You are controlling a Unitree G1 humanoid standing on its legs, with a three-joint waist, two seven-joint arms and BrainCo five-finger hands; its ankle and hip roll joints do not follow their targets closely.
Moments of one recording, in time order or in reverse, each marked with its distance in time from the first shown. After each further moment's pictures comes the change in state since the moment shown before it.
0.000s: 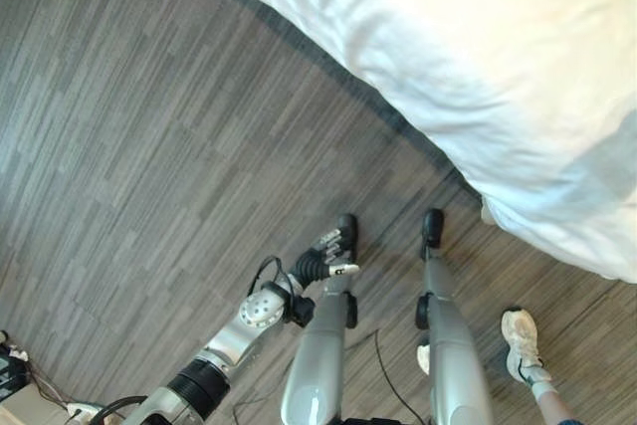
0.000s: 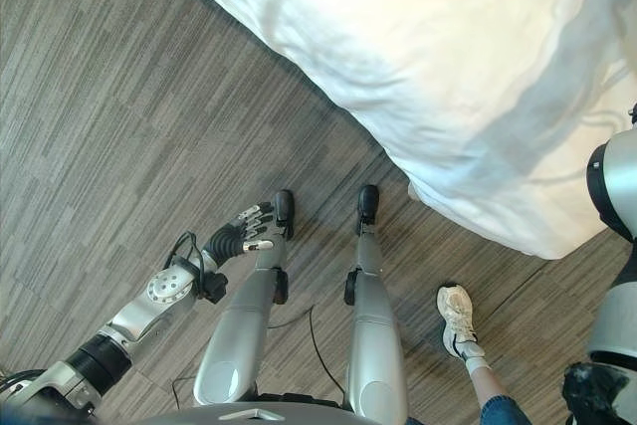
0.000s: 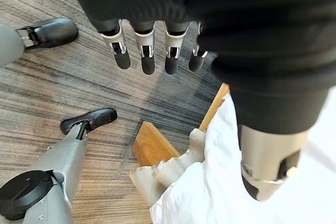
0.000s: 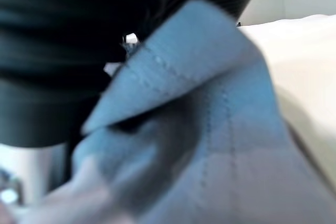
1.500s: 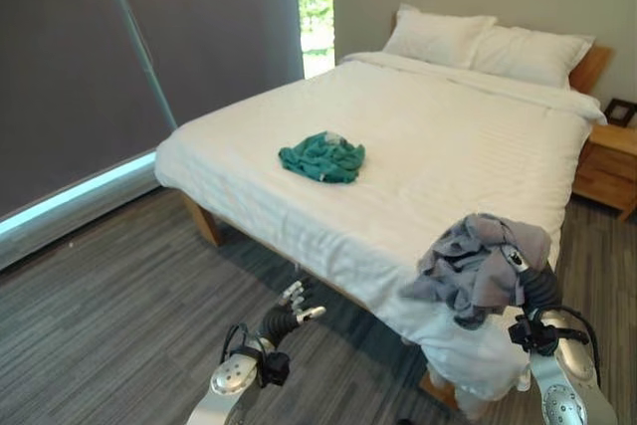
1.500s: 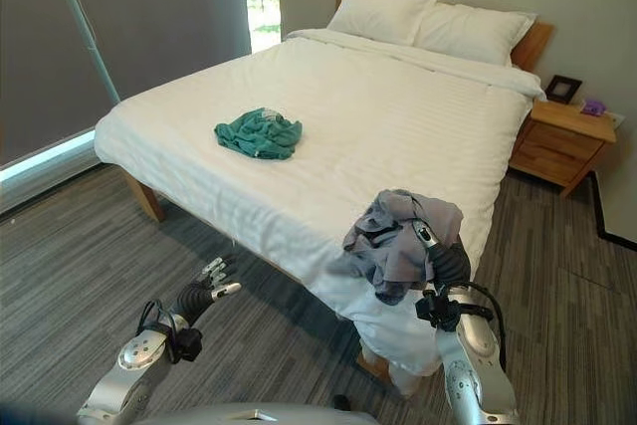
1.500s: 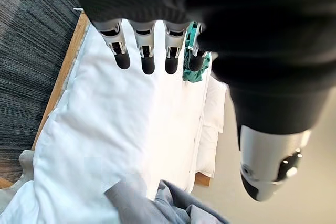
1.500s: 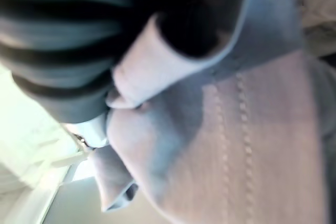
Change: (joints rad) left arm 0.403 -0.161 0.332 -0.009 0.128 0.051 -0.070; right arm 2.007 0.652 -0.957 -1.480 0.428 -0.099 0.189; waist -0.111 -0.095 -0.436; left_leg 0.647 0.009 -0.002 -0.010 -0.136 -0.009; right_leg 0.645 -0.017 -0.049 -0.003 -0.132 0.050
